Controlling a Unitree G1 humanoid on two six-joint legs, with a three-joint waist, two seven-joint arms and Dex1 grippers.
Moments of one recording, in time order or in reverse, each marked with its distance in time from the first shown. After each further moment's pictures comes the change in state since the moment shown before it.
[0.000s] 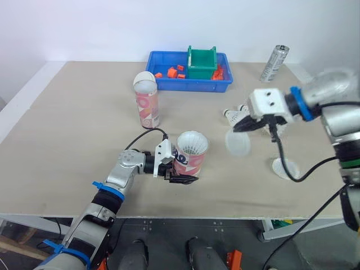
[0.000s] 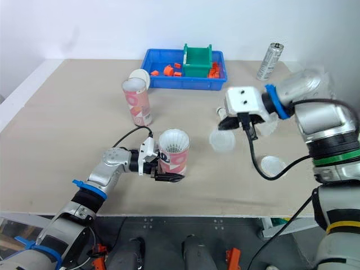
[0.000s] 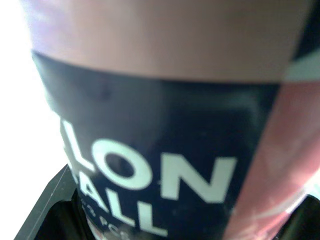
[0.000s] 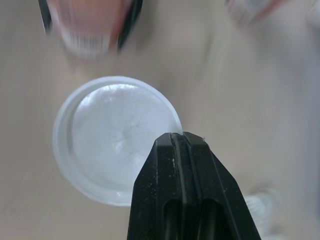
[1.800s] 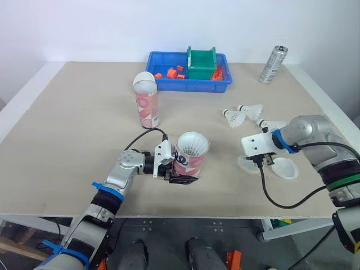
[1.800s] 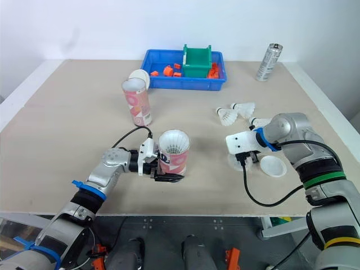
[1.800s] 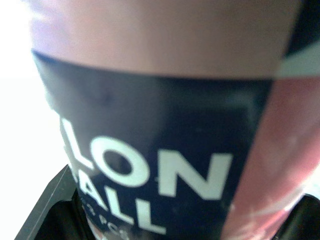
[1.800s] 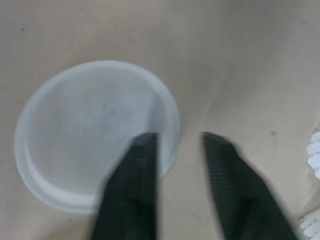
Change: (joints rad) left arm 0.007 0.009 -0.007 -0.009 -0.001 -0.029 0.013; right arm 0.249 0.050 0.080 0.283 -0.499 -0.388 -0.256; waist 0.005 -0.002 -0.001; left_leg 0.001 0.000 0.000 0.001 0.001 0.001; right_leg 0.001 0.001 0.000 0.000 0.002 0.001
